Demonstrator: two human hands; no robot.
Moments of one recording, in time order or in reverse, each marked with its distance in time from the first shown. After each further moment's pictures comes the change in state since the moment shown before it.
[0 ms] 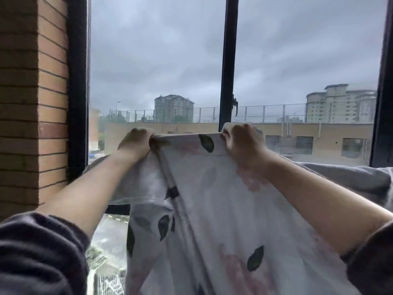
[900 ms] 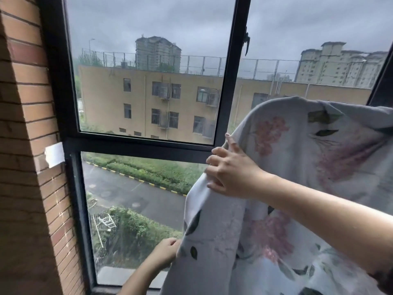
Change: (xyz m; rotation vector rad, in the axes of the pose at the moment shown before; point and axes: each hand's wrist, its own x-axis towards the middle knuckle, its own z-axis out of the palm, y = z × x) left_hand -0.340 0.015 0.214 -0.891 -0.983 -0.613; right_hand -0.165 -0.057 0.074 -0.316 -0.440 -0.656
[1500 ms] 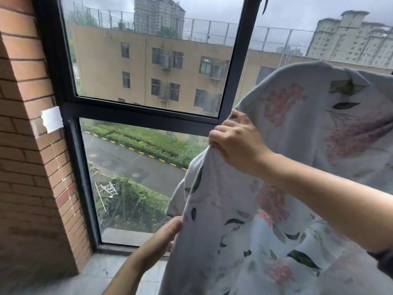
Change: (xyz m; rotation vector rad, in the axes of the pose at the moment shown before) left_hand -0.045 -0.036 0.009 -0.532 -0.373 0.196; right_hand 0.004 -0.014 0.006 0.228 0.371 0.082
